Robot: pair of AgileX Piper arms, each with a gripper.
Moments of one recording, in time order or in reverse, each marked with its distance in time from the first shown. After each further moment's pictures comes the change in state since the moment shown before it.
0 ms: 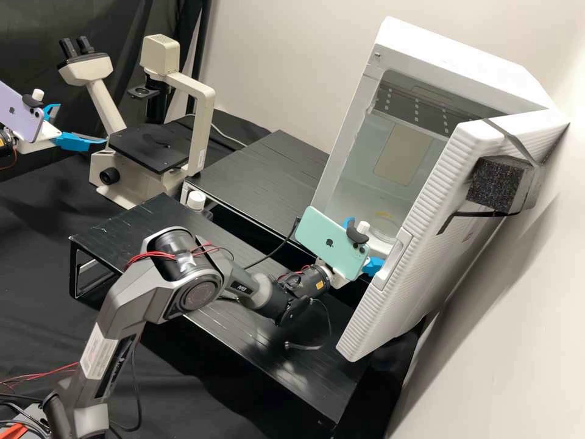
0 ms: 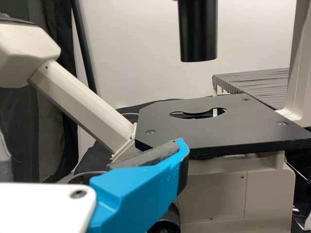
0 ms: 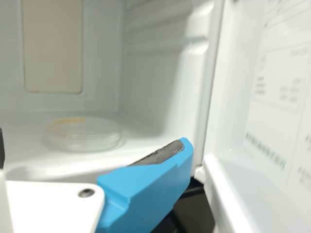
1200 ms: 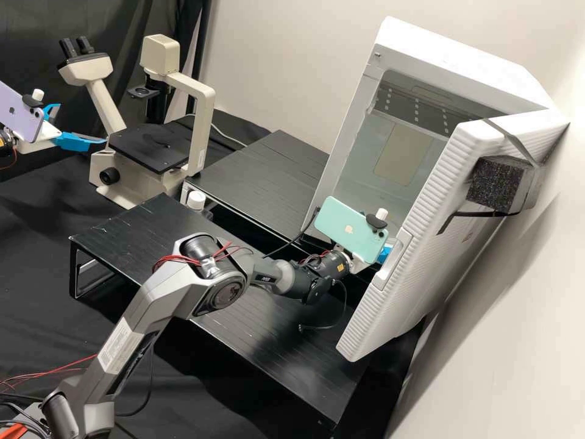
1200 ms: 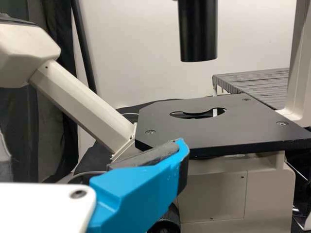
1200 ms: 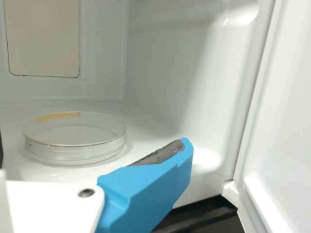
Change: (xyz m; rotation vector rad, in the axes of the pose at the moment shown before) left arm 0.000 0.000 0.000 0.000 0.000 0.000; right arm 0.067 -0.018 0.002 -0.008 -0.048 -0.100
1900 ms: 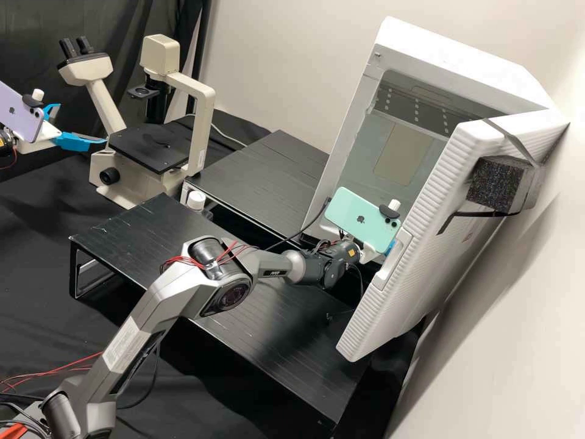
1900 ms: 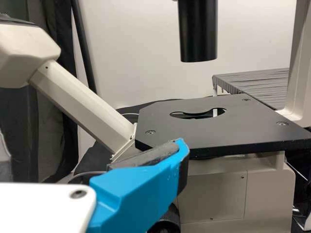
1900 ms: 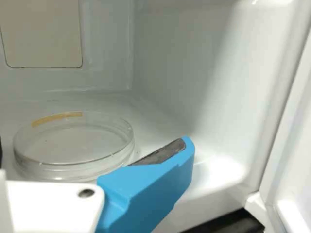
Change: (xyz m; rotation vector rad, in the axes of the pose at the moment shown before) left arm 0.000 0.000 0.000 0.000 0.000 0.000; right arm 0.028 0.006 -0.010 0.021 -0.036 -0.092
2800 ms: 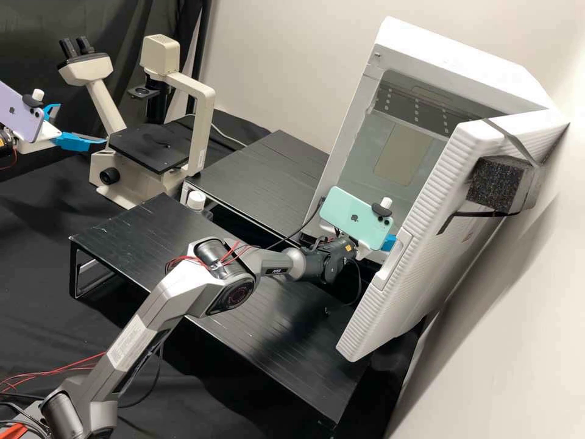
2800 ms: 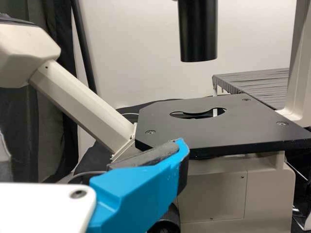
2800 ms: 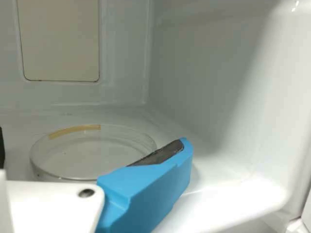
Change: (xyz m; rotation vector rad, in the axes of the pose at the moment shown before) left arm 0.000 0.000 0.000 0.000 0.000 0.000; right arm 0.012 -0.016 -0.006 0.014 0.008 -0.068
